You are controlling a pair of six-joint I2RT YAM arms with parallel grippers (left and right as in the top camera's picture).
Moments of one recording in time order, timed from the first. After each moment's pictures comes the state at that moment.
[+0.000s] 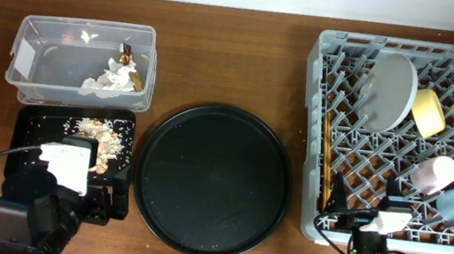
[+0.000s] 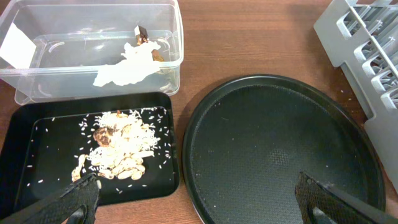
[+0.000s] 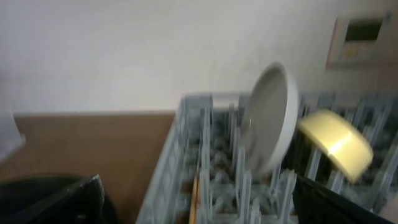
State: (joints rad) left arm -0.09 0.58 0.96 -1.01 0.05 -0.07; right arm 0.02 0.01 0.03 -0.01 -0.02 0.05
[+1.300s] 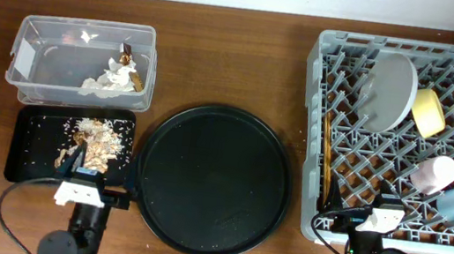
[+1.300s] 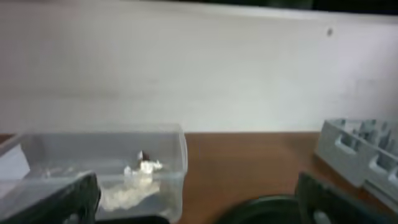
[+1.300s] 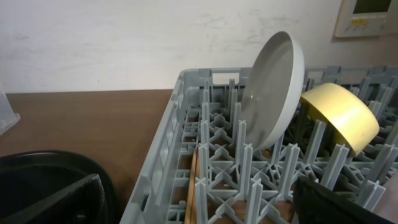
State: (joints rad) left arm -0.09 0.02 0.09 0.03 0.01 -0.06; right arm 0.02 0.01 0.01 -0.07 -0.02 0.05
